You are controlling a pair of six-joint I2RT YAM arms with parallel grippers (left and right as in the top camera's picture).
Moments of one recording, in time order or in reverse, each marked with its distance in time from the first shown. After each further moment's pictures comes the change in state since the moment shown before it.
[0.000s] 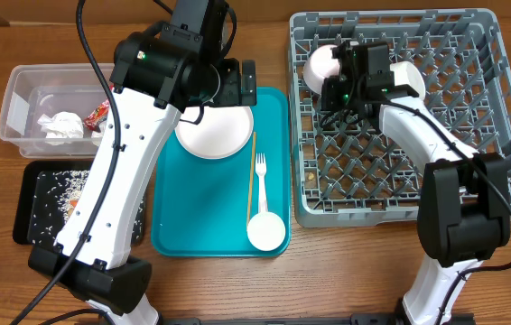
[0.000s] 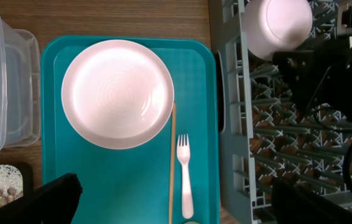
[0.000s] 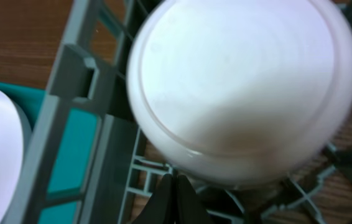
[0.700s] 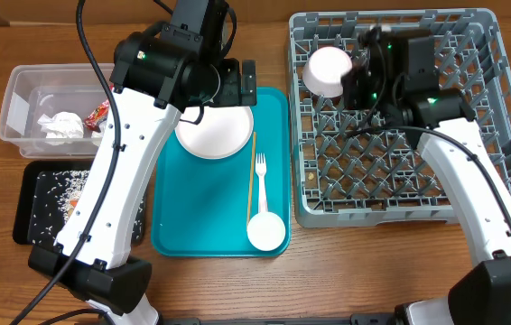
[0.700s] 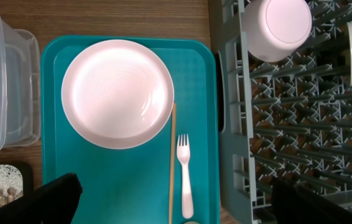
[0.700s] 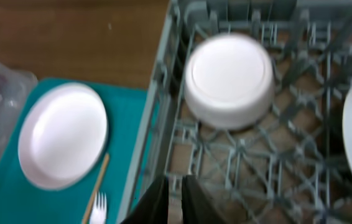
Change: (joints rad) left arm 0.000 0.000 0.000 0.000 0.000 0.000; right arm 0.000 -0.383 -0.001 -0.335 0.007 0.000
